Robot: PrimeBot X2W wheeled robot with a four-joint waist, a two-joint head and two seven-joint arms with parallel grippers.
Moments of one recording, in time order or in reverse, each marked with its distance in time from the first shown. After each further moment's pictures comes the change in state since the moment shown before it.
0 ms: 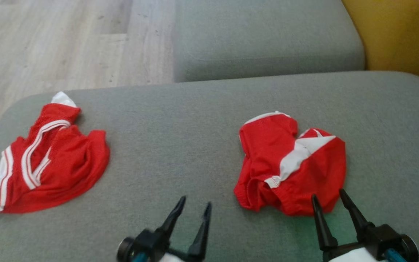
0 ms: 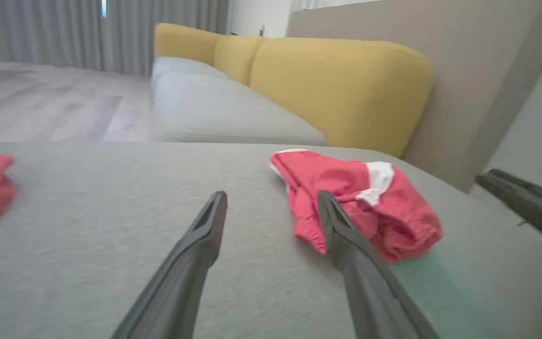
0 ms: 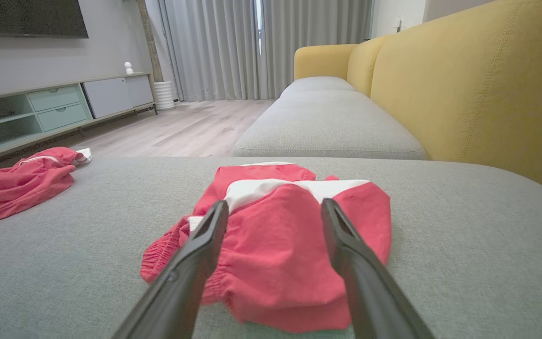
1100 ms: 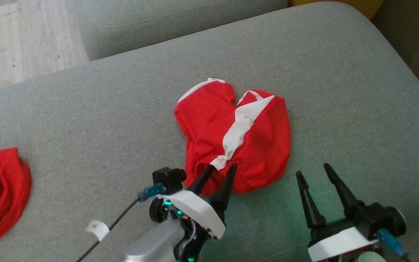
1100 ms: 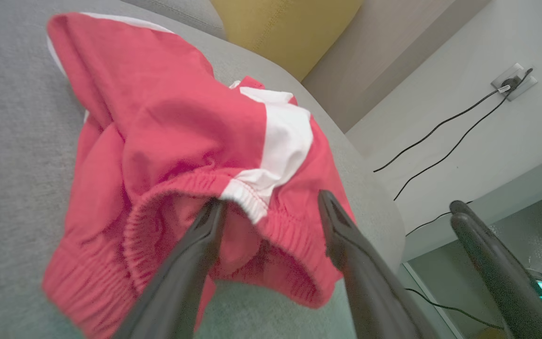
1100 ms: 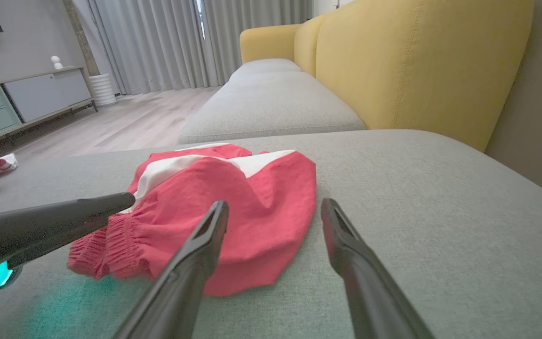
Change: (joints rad) left arm -0.493 -0.008 -0.493 0.319 -0.803 -0.066 0.028; right arm -0.095 -0.020 0.093 -0.027 0.028 0.000 0.000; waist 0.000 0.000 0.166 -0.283
